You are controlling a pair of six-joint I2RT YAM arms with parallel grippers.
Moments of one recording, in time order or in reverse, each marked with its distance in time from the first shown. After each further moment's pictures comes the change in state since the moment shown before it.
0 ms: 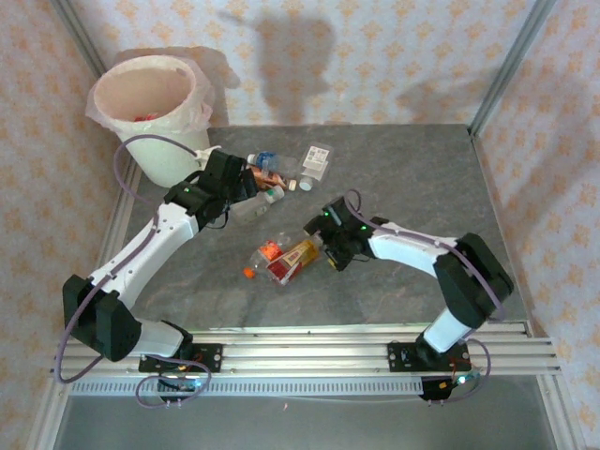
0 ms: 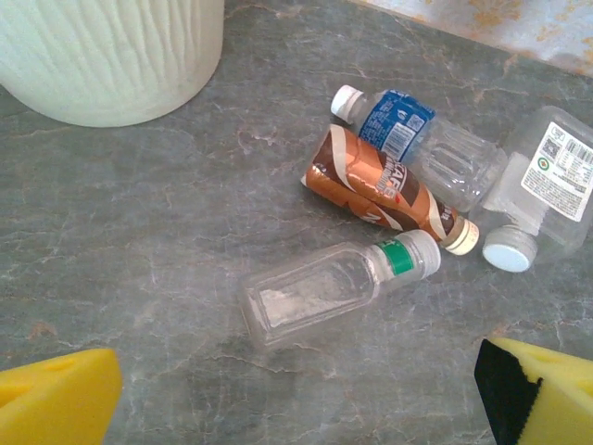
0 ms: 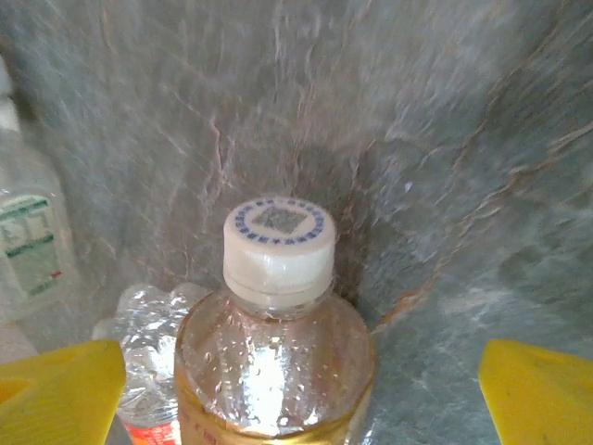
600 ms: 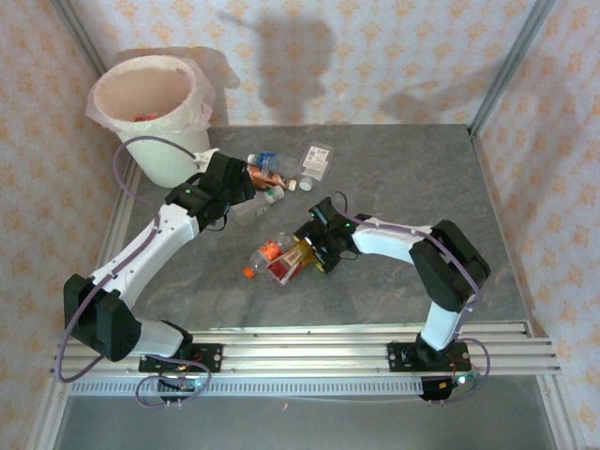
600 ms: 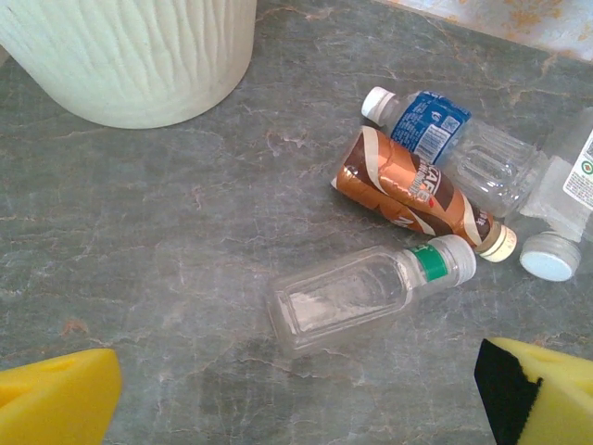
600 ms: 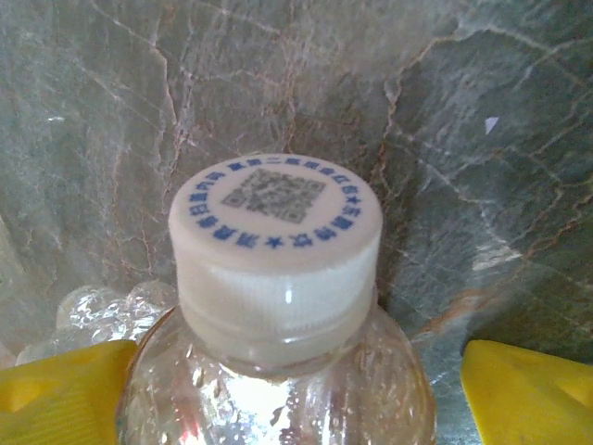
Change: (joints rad) left arm 0.000 0.000 -0.020 -0.008 -0.050 0.000; right arm 0.028 0.136 0.075 -0.001 -0.070 0.057
